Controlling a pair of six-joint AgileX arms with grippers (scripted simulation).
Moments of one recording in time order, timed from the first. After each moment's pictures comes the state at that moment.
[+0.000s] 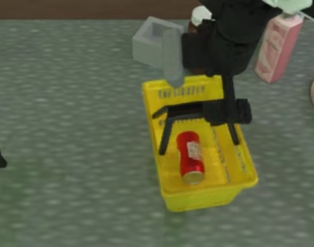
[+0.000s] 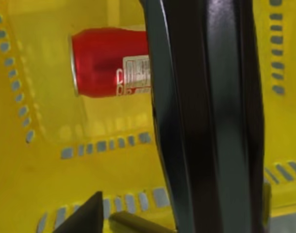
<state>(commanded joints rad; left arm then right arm) 0.01 0.19 0.16 0.11 0.11 -0.05 0.63 2.01 1.96 -1.37 0.01 -0.94</state>
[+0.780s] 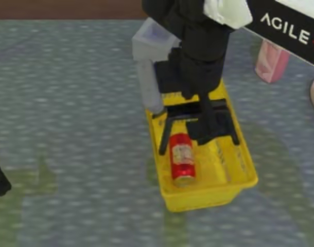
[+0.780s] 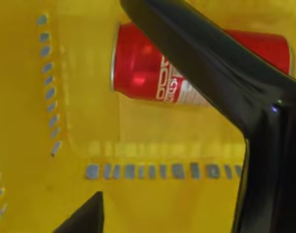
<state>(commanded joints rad) 0.02 0.00 0.00 0.00 0.00 0.00 0.69 2.19 2.10 -1.48 0.00 -1.03</state>
